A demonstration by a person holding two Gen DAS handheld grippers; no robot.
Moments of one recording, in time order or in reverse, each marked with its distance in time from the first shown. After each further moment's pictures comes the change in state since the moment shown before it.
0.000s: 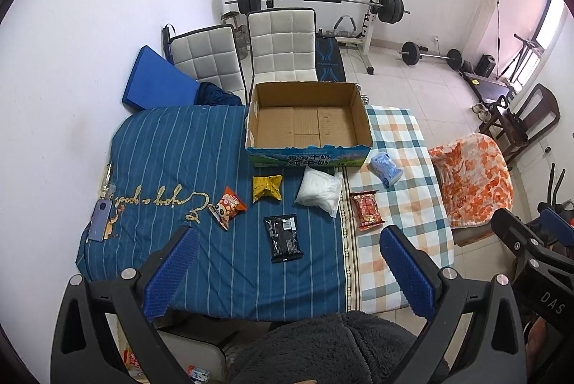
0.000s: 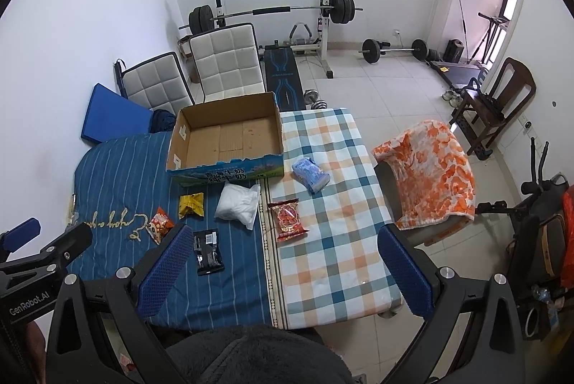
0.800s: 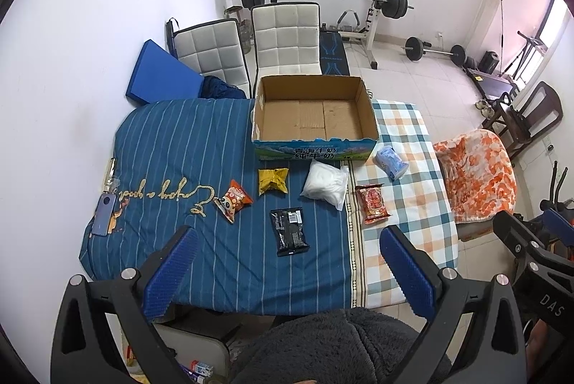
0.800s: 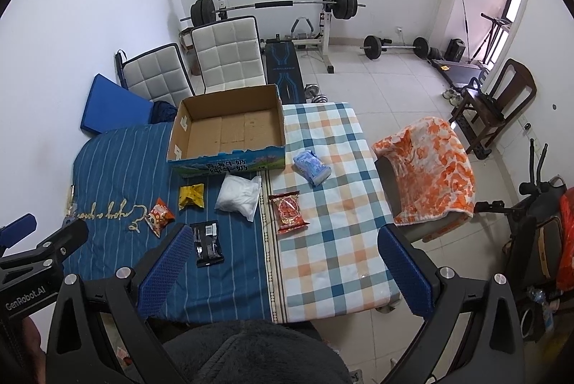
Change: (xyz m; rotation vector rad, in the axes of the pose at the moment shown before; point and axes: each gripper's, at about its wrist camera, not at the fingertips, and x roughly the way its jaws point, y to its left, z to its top) left arm 0.001 0.016 -0.003 -0.009 0.031 0.007; right arm 0.001 0.005 -0.007 -0.015 0.023 -0.004
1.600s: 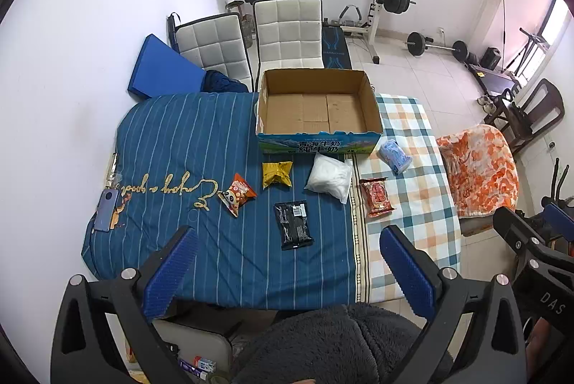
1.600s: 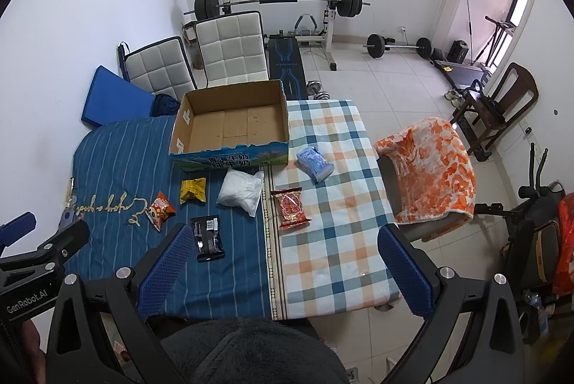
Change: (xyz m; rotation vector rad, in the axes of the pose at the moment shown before) left arm 0.002 0.002 -0.007 0.001 0.012 0.011; right arm 0.001 0.008 -0.002 -0.022 0.017 0.000
